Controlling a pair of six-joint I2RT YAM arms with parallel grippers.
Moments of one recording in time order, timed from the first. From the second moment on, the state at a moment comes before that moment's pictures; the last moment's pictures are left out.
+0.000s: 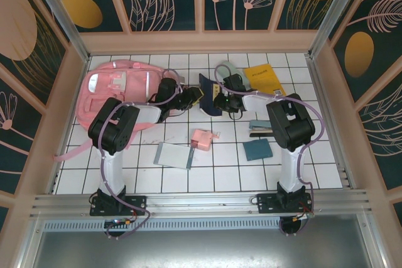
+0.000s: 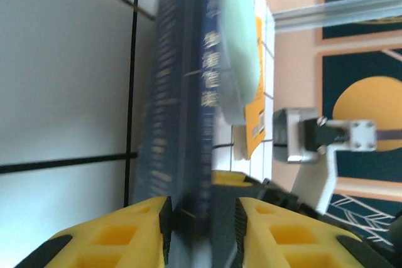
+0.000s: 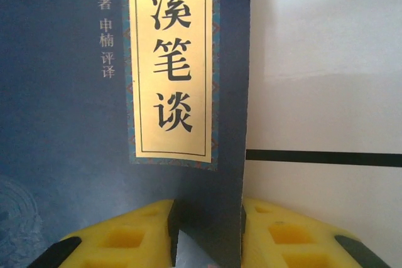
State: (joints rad) left arm -0.47 2.02 1.07 0.49 0.52 -1.13; right arm 0.46 2.00 1.23 -0.19 -0.19 0.58
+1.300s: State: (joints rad) left arm -0.49 1.88 1.21 0.32 0.75 -1.03; right arm 0.21 1.77 0.99 0.45 -0.85 1.02
